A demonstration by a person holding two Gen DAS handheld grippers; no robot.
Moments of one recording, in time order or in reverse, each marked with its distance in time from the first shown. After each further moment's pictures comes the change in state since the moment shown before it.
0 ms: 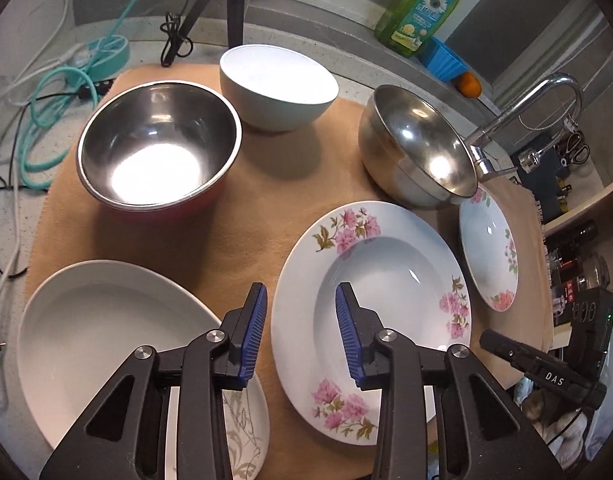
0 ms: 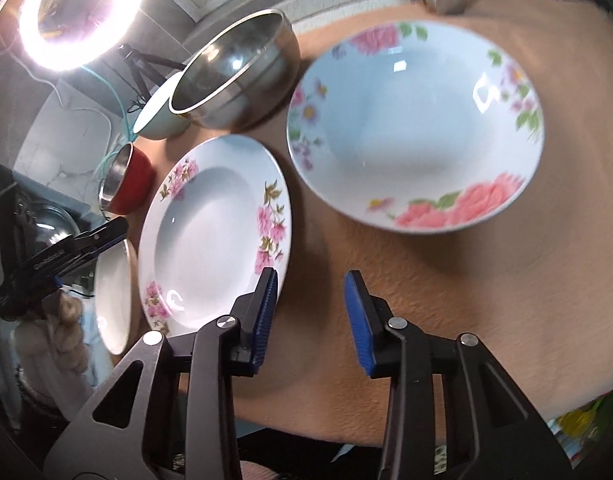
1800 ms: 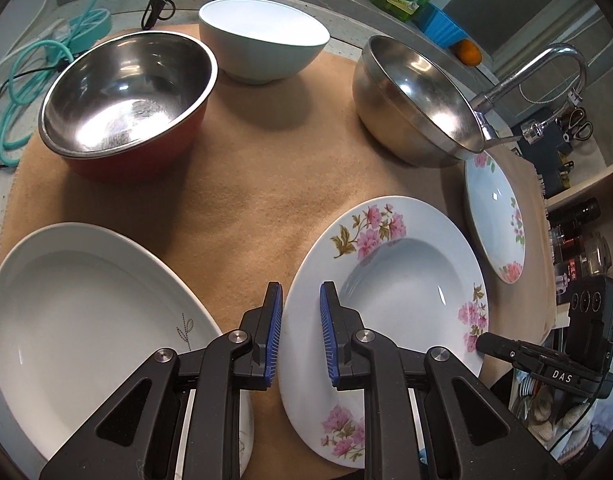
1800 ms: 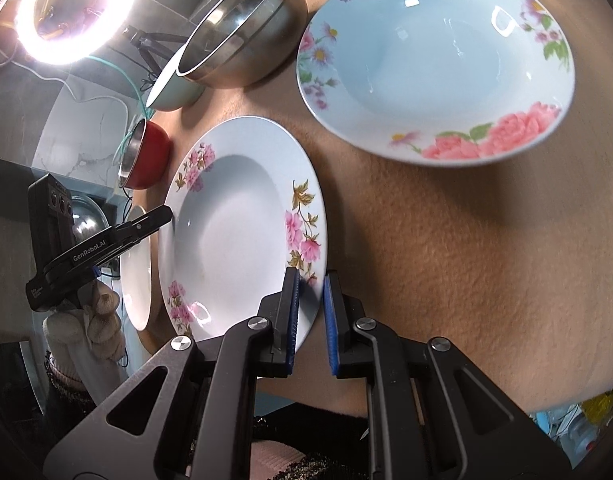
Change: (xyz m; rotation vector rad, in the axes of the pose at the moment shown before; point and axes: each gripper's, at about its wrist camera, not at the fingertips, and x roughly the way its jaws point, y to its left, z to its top) left arm 0.024 -0.005 -0.013 0.029 0.096 -0.009; right arm 0.015 0.003 -0.002 0.013 0.113 0.092
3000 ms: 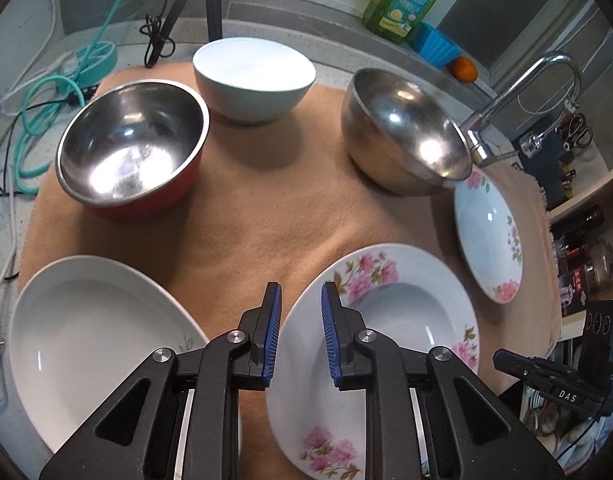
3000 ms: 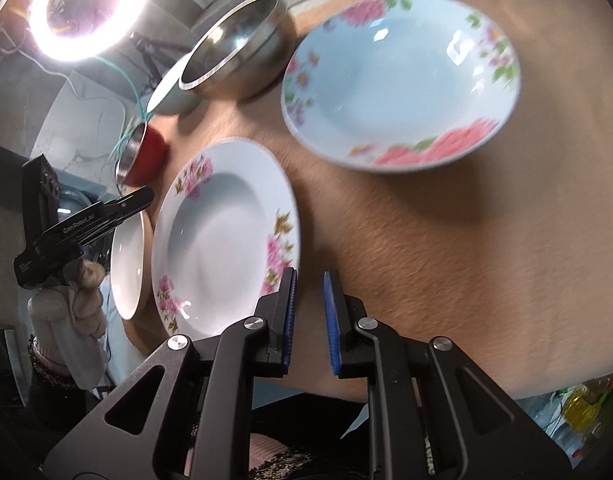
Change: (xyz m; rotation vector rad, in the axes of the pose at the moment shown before) left arm -0.017 -0.020 0.010 0.012 -0.092 0.040; right arm -0.044 -0.017 -0.007 -0.054 -0.096 -0.075
